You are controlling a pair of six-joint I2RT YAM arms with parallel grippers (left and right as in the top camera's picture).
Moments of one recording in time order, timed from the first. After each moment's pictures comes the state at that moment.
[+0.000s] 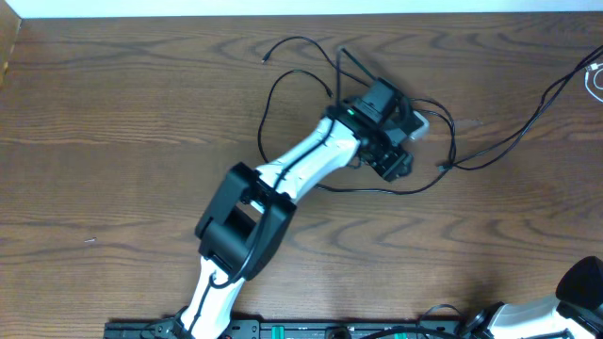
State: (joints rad) left arm -0.73 2.16 1.66 -0.62 0.47 0.14; right arm -0.69 1.73 2.44 -0.86 -0.75 0.45
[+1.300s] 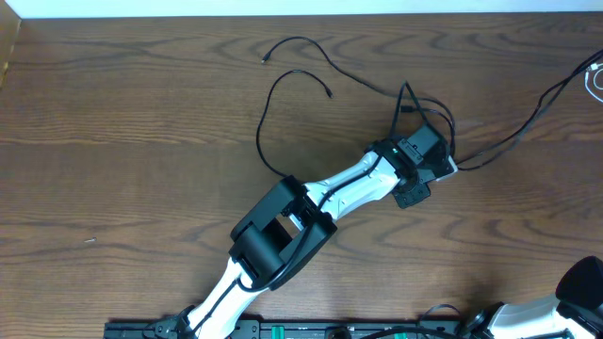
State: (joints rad) left arm -0.91 2.27 1.66 -0.58 0.14 0.25; right arm -0.69 1.73 2.44 -0.91 -0.75 0.42
